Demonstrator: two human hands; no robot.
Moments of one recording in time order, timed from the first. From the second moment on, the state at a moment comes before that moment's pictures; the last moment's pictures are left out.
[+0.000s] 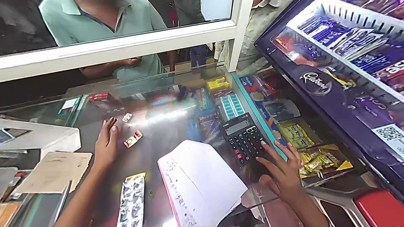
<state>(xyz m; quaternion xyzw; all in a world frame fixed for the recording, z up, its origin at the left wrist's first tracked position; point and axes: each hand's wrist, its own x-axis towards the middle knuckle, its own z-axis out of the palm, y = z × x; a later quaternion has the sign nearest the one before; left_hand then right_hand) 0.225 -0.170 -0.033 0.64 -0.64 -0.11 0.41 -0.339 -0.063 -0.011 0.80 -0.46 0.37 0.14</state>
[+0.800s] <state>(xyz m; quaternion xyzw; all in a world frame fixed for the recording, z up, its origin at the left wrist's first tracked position) 0.228 -0.170 -0.034 0.62 -0.67 -0.12 0.39 -0.335 -0.056 -0.005 0.77 -0.51 0.36 0.12</state>
